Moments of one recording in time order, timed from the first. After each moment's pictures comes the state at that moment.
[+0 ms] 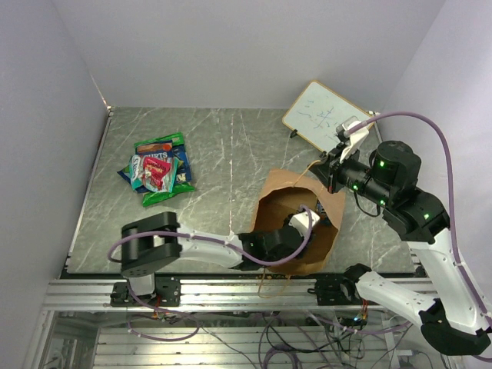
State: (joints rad) left arm -1.41 1.78 1.00 0.37 -0.45 -0.31; right arm 0.56 0.89 1.35 -0.73 -0.16 -0.01
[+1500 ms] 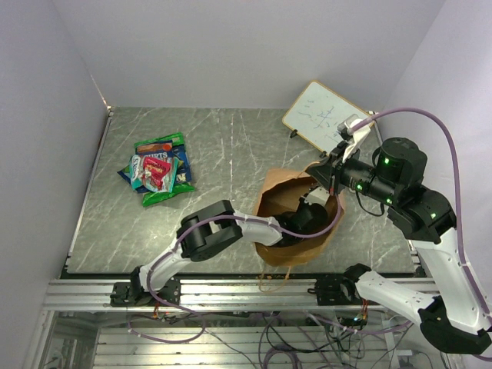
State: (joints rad) left arm -1.26 2.22 1.42 0.34 -0.58 -0.39; right arm 0.56 0.91 1.41 -0.78 -0.26 0.03
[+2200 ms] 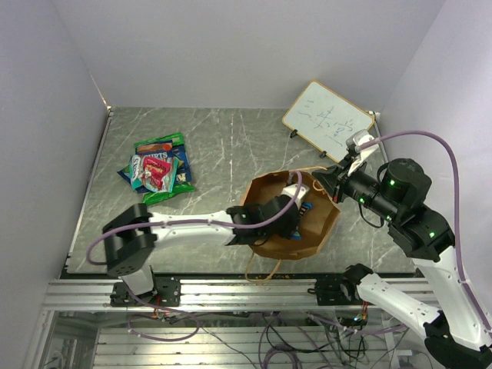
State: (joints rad) left arm -1.26 1.61 1.15 -0.12 -0.28 -0.46; right arm 0.56 0.76 1.21 -0.64 -0.16 -0.01
